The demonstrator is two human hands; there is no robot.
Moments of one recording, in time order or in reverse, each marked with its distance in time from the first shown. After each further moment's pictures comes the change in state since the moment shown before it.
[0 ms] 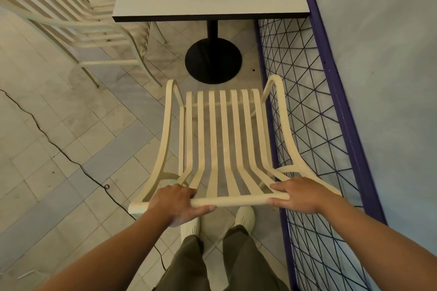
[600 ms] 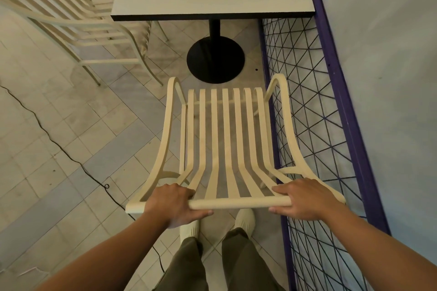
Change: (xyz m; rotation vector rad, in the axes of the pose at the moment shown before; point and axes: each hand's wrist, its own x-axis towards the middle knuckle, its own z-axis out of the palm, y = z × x) left_hand 0.014 0.000 -0.011 -0.010 0.070 0.007; right_hand 0.011 0.016 -0.006 -0.160 0.175 -0.135
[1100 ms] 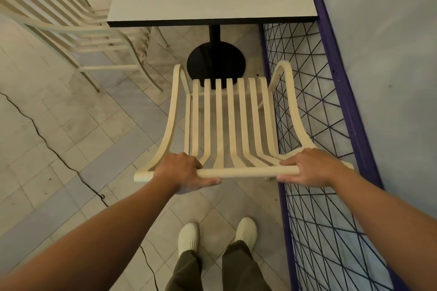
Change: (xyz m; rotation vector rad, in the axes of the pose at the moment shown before) left_hand 0.092 0.003 -0.064 0.032 0.048 -0.015; right_hand 0.060 0.058 -0.065 0.001 0.084 0.053
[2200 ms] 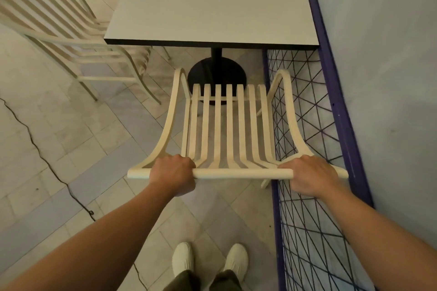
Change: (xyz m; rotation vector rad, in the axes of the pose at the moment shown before) left_hand 0.059 0.016 -0.052 0.060 0.033 -0.171; right_hand 0.048 0.026 -0.052 -0.114 0.061 0.147
